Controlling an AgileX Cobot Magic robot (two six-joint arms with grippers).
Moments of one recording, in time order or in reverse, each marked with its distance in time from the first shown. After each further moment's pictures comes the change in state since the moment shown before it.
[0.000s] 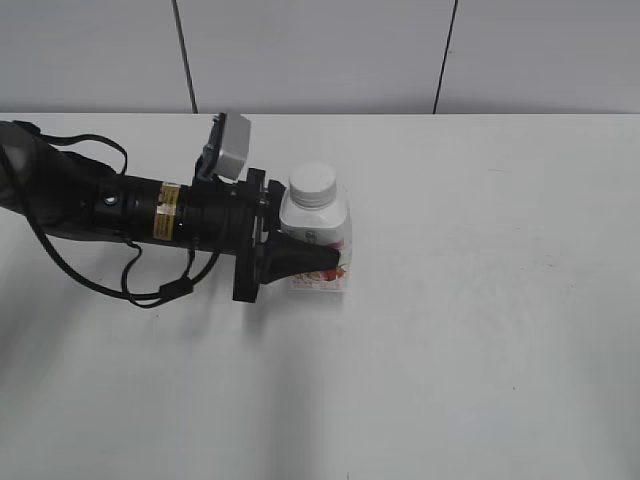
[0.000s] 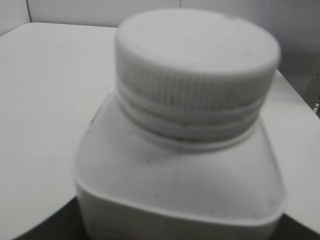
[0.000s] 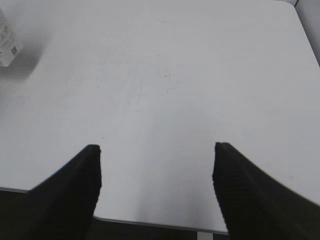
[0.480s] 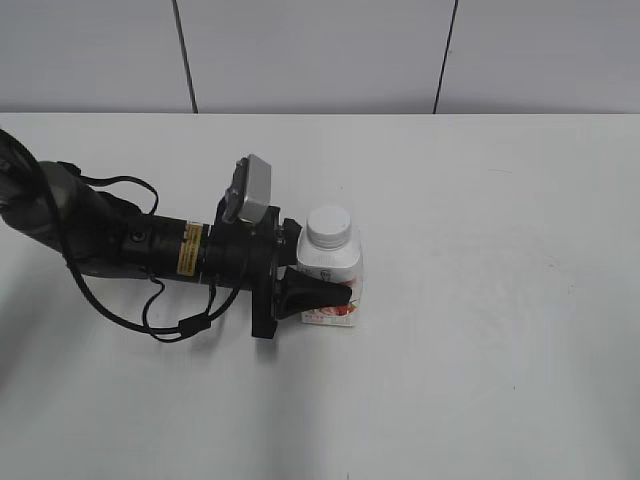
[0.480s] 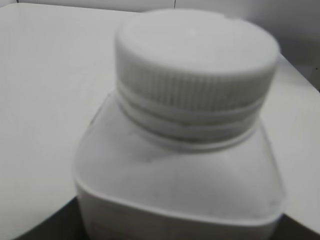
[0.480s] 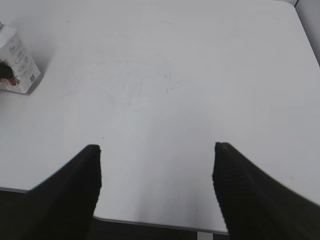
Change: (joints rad) left arm -0.057 0.112 0.000 -0.073 0.012 0.096; right arm 0.000 0.000 0.000 0.000 0.000 0.000
